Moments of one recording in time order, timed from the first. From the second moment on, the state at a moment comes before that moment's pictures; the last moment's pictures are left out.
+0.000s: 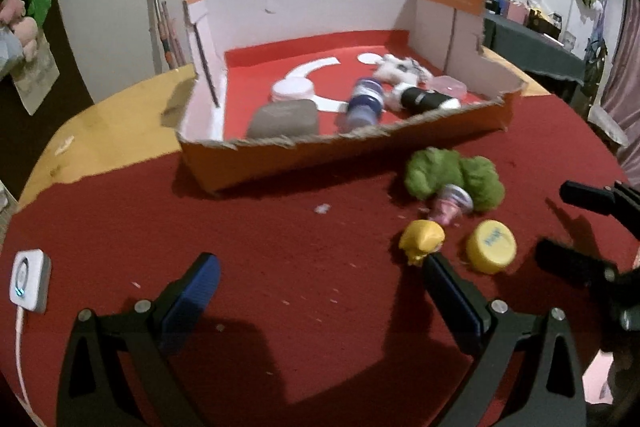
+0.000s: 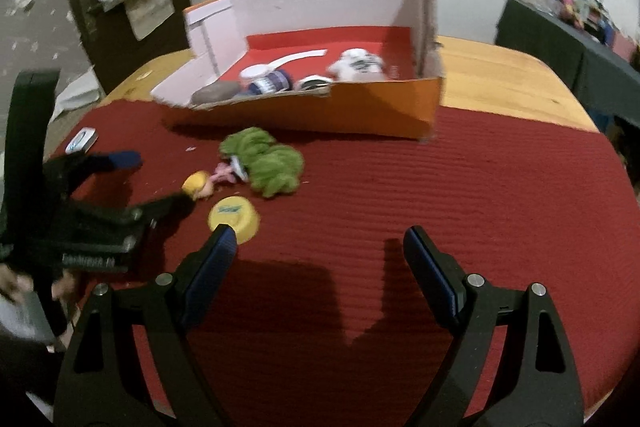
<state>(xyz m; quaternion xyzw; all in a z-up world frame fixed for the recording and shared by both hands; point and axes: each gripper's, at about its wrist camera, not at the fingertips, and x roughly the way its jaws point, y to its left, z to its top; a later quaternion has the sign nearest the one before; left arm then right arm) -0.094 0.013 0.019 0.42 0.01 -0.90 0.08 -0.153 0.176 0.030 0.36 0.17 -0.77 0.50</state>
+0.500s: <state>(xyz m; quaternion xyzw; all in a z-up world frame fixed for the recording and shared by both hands) -0.095 0.004 0.025 0.42 -0.02 -0.91 0.01 -0.139 0.143 0.019 0.35 0.24 -0.75 0.51</state>
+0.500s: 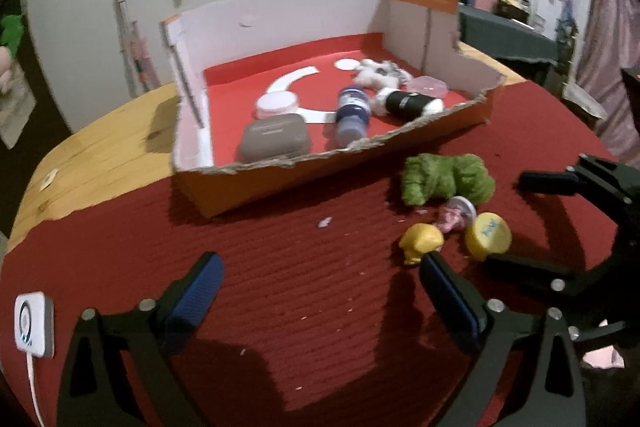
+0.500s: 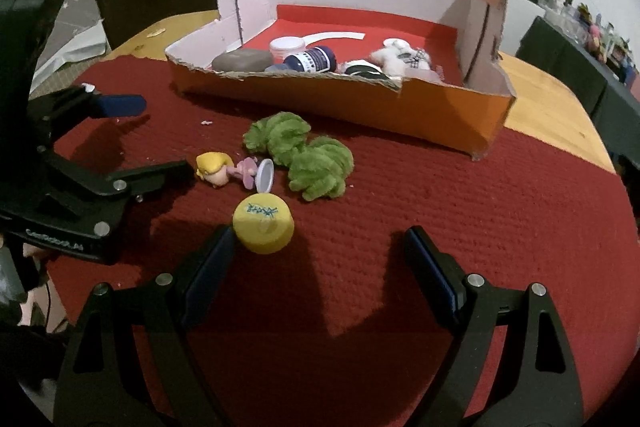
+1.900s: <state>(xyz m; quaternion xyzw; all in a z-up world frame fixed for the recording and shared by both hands) -0.105 0.037 0.049 0.37 -0.02 -0.92 -0.13 -0.134 0.158 0.048 0.31 0.21 -0.71 0.60</state>
